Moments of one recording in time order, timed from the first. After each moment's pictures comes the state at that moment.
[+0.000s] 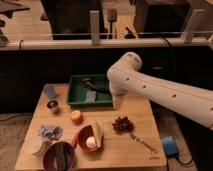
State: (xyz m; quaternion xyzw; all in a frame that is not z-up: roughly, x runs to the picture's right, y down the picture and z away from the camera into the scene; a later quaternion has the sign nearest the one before) arm 0.047 0.022 0.716 -0.18 -0.05 -0.03 0.98
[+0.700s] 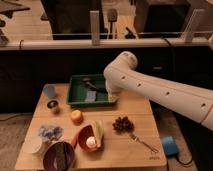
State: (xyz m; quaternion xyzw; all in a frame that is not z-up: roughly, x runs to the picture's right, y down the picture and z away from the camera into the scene) arm 0.028 0.012 0.730 -0.17 -0.06 -0.02 0.98
